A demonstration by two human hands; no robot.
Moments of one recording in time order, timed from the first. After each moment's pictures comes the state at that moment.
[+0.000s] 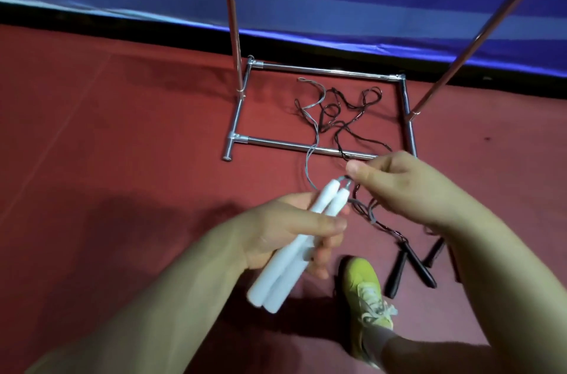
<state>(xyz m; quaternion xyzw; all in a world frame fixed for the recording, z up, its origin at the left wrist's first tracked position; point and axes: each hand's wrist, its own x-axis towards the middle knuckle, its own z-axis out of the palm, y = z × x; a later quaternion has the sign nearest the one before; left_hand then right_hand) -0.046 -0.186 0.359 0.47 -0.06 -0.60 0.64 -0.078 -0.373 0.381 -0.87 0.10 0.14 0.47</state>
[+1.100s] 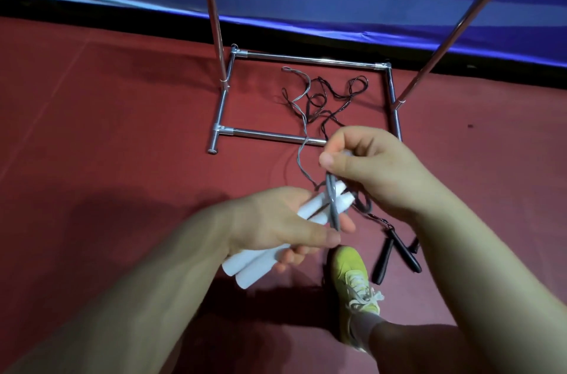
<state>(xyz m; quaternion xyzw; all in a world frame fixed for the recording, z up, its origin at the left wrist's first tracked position) -0.041 -0.192 0.360 0.57 -0.19 -0.62 0.51 -0.077 -0.362 0.377 -0.73 0.06 0.11 0.68</state>
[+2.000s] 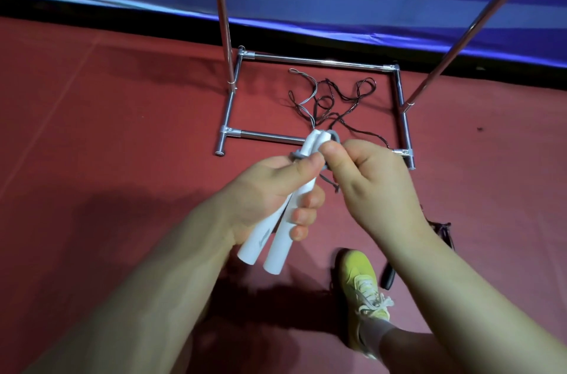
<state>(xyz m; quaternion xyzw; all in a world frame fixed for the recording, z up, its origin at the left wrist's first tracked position) -0.025 -0.185 0.364 0.48 -0.03 -0.52 0.71 -0.077 -0.326 0.362 -0.90 0.14 -0.09 0.41</state>
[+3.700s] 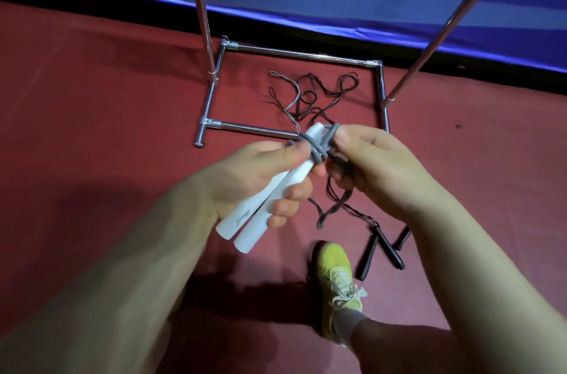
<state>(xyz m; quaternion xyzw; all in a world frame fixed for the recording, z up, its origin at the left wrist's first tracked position) -0.023 -0.214 0.363 0.51 -0.09 -0.57 0.64 -0.081 -0.385 0.372 -0.70 0.04 0.11 0.70</state>
